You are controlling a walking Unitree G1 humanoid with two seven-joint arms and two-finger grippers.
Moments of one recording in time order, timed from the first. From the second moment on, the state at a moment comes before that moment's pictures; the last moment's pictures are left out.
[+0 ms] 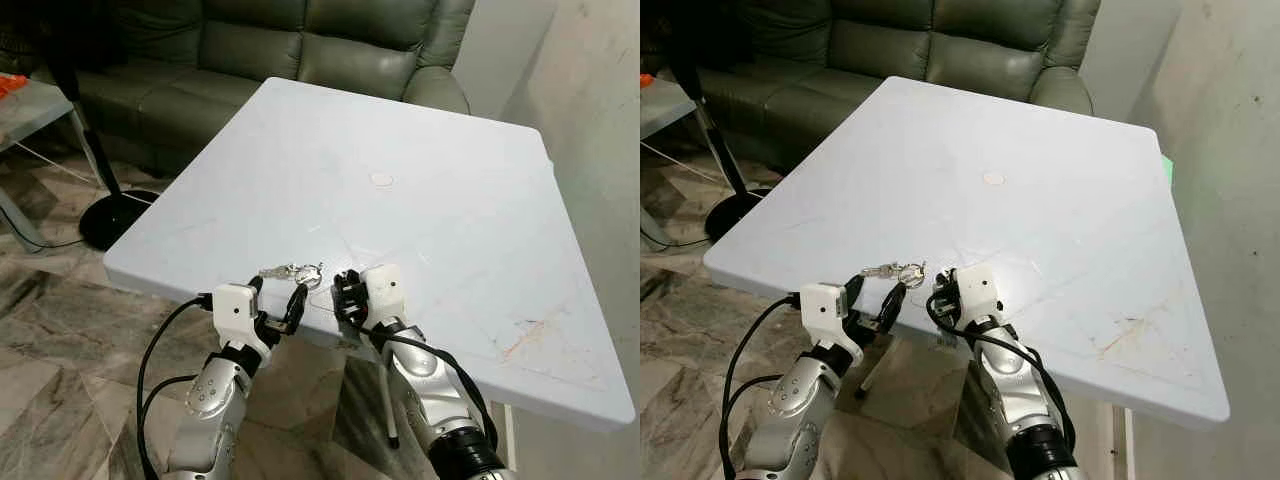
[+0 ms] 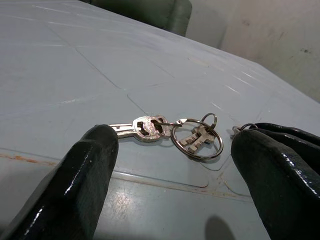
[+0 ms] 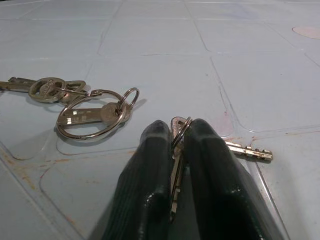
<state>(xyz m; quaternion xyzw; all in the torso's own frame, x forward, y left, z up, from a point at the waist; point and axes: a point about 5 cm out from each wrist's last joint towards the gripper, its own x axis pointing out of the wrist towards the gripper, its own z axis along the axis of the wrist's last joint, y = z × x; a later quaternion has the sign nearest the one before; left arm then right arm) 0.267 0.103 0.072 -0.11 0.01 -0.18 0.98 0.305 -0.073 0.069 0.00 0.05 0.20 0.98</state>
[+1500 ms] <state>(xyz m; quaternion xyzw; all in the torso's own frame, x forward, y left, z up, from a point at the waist) 0.276 0.099 0.082 -0.12 -0.01 -0.19 0.98 0.307 -0.108 0.084 -0.34 -0.07 0.33 0.88</state>
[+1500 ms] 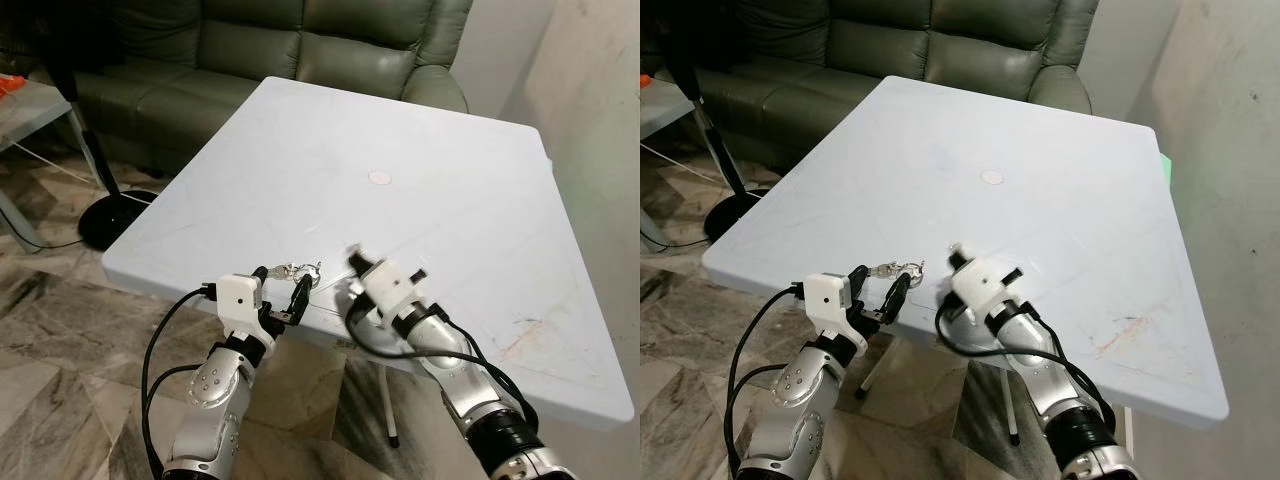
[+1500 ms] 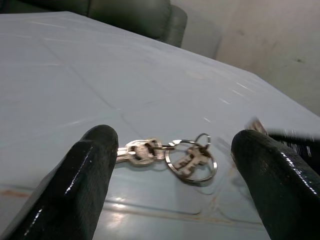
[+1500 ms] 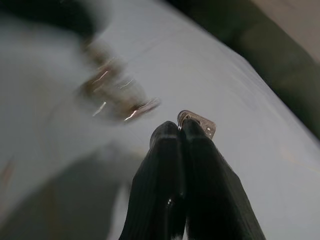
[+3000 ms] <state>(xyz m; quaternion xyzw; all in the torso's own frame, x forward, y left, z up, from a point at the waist) 0.306 0.100 0.113 -0.14 -0.05 -0.17 0.97 0.320 -0.165 0.151 0.21 -0.09 0.14 0.96</state>
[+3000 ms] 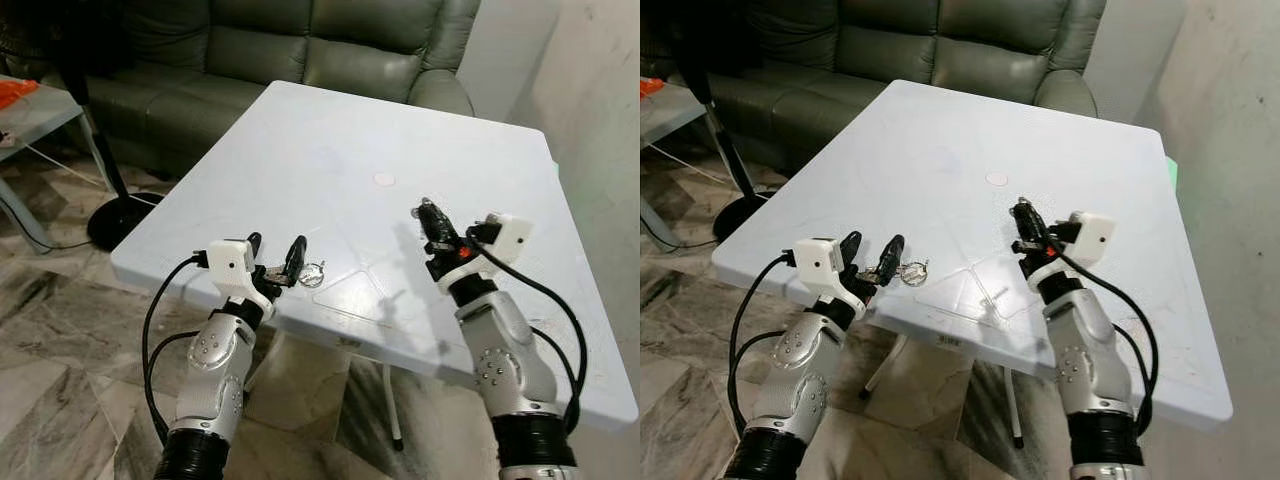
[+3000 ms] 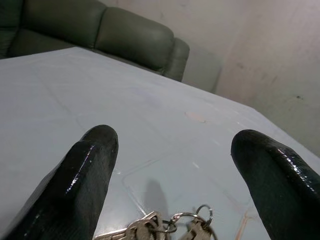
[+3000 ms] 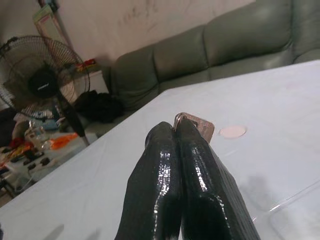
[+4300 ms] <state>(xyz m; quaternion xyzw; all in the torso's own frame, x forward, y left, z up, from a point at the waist) 0.320 0.106 0.157 -0.16 -0.12 -0.16 0.97 0.306 -0.157 0.167 0.07 -0.09 0.19 0.98</state>
